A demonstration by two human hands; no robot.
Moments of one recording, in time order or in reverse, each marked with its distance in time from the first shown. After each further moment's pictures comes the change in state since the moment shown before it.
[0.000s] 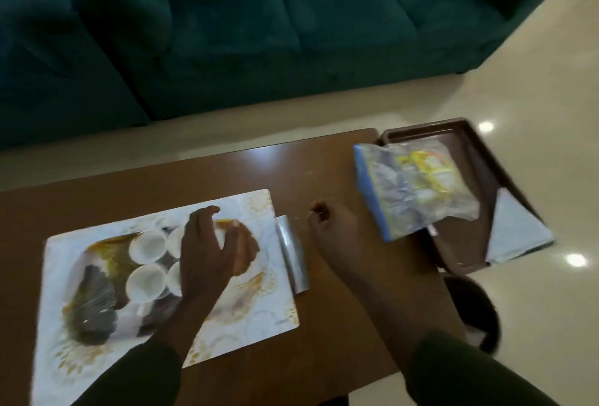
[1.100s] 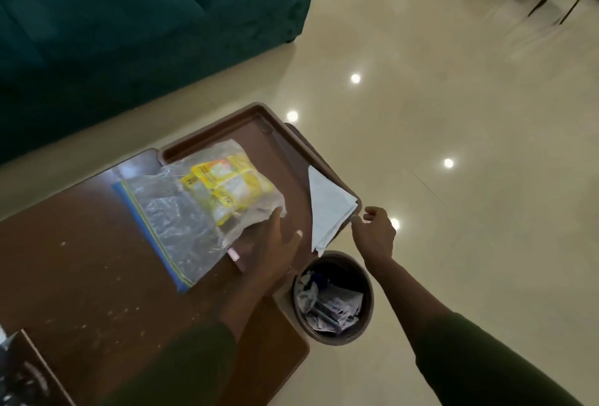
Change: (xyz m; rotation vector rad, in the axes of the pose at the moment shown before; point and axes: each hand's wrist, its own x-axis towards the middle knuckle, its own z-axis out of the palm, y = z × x) left_hand -0.098 0.319 0.340 -0.281 -0.912 0.103; right_hand 0.074 0.345 -0.274 0.239 0.512 0.711
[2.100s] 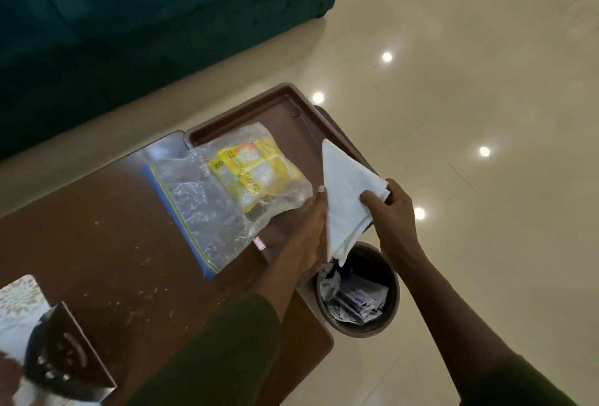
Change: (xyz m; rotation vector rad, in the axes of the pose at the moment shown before) left_hand 0.022 0.023 0.006 -0.794 -0.132 -0.397; right_hand -0.034 -0.050 0.004 0.291 -0.295 -0.222
